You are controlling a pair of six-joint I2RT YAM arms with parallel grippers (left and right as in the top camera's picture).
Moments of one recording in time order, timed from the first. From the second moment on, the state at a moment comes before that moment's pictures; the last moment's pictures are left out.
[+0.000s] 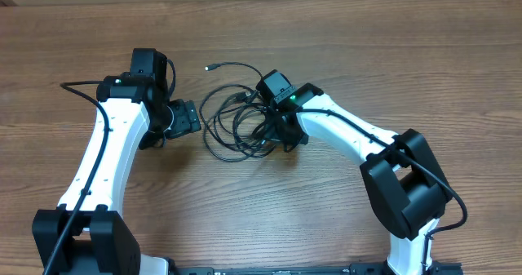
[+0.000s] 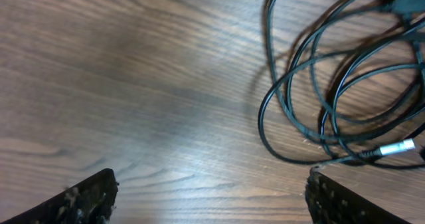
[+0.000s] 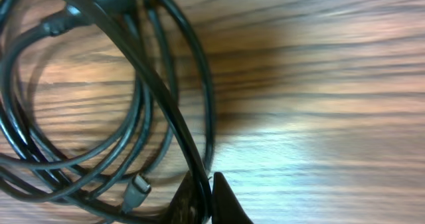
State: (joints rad) left arm -0.05 1.62 1.30 -1.10 0.05 -0.38; right arm 0.62 2.01 1.44 -0.84 -0.02 0.76
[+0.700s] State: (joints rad) left arm -0.19 1.62 1.30 -0.91 0.21 -0.31; right arm 0.58 1.46 1.72 -0.94 0.32 0.60
